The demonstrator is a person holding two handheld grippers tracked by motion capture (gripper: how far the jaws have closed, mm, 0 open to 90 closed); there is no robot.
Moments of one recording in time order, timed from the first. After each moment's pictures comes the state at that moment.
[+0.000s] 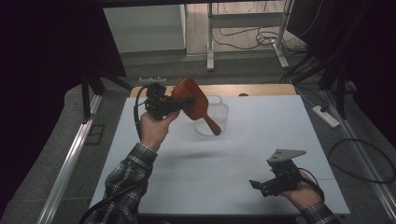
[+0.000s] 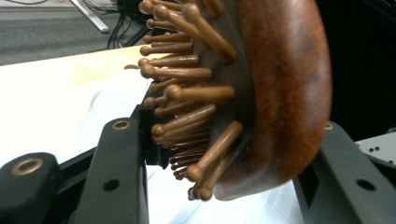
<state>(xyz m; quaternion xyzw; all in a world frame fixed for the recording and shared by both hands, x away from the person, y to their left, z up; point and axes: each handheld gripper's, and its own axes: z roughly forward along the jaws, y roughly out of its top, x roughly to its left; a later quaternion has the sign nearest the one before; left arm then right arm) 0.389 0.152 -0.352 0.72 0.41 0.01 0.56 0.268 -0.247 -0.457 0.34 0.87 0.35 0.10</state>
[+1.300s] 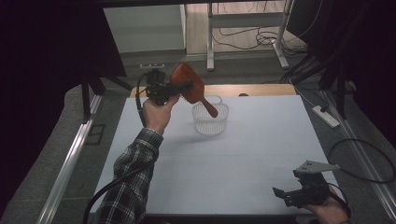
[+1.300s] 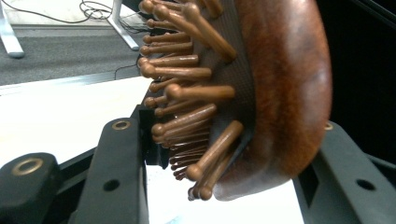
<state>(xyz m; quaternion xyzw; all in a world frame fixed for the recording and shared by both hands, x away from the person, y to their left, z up) 0.428 0.153 -0.348 0.69 0.46 0.05 0.56 0.234 -0.304 -0.457 0.42 0.83 0.34 0.12</state>
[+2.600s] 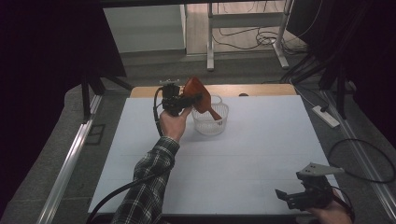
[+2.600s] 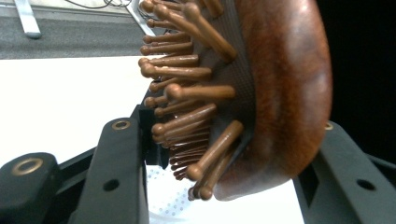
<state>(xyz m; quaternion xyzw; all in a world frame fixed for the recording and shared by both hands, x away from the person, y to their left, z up) 0.442 0.119 -0.411 0.68 0.50 0.06 0.54 0.227 -0.308 -0.455 0.42 0.83 0.34 0.13</state>
